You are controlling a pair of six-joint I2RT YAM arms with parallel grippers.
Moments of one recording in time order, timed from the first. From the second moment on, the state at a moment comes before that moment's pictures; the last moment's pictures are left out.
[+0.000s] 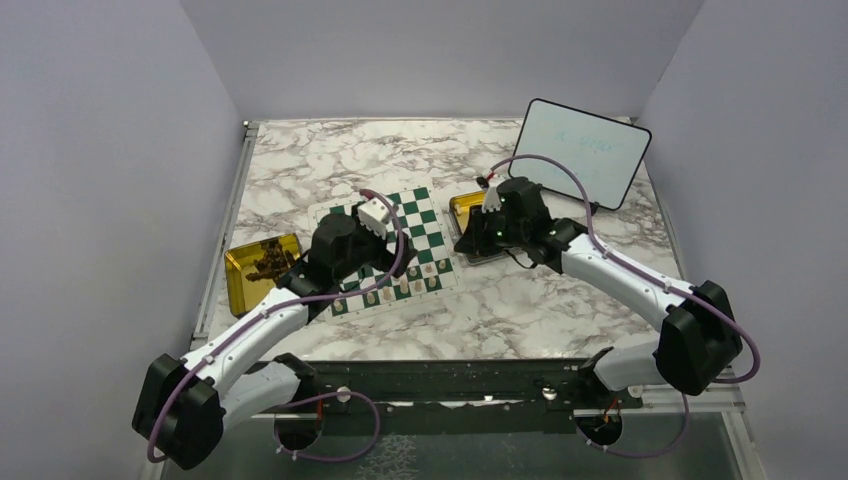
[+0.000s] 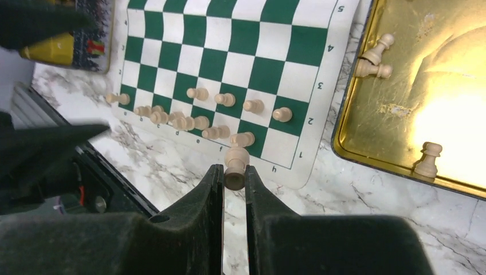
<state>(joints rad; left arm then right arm) -0.60 1.00 0.59 0.08 0.18 -0.05 0.60 1.38 0.97 -0.23 -0.29 0.42</state>
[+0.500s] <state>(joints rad) -0.32 1.06 0.69 -0.06 0.15 -0.21 0.80 1.50 1.06 -0.41 0.04 0.36</state>
